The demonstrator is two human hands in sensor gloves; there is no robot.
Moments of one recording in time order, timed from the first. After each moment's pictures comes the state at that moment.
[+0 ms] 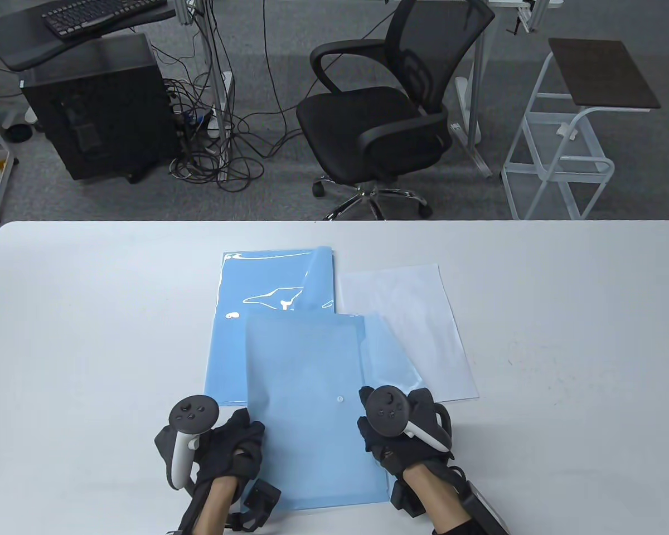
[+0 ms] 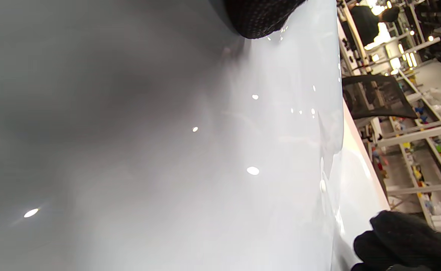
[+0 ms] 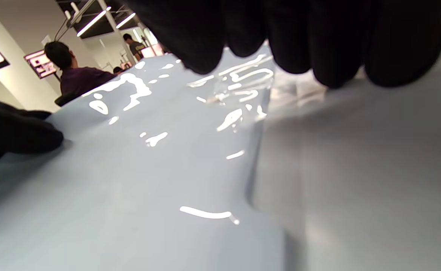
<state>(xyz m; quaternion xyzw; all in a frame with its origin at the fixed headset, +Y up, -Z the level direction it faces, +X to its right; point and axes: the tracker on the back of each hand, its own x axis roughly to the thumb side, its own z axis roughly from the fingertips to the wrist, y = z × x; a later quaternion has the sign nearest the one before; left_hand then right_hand) -0.208 -0.785 -0.245 -0.21 0.18 0.50 0.82 0.089 -0.763 -0.284 0.15 0.13 0.96 0.20</state>
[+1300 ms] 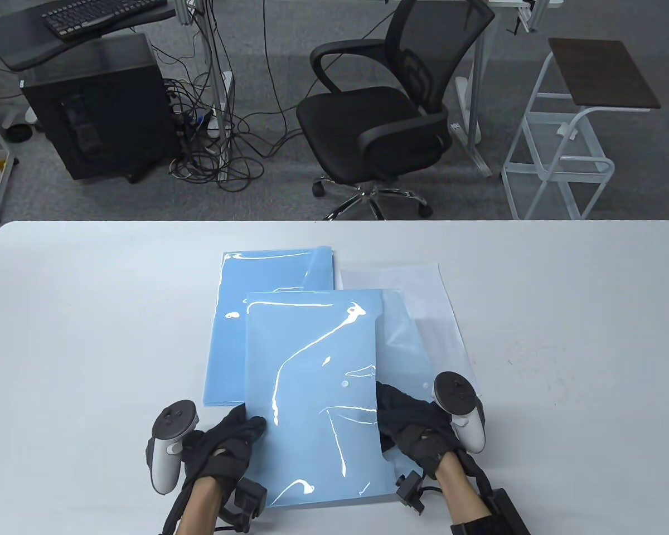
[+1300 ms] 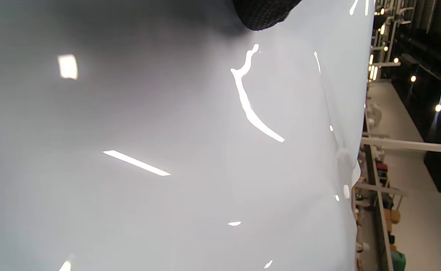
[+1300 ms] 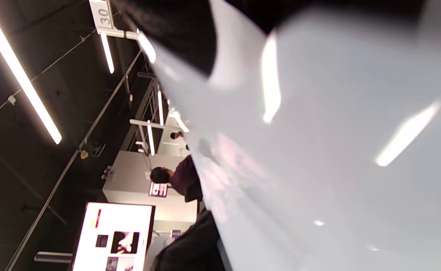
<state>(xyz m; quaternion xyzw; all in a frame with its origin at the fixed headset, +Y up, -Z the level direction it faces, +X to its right) -0.216 -0.790 -0.242 -0.25 0.11 0.67 0.69 0.127 -0.781 -0.293 0.11 0.22 0.74 0.62</state>
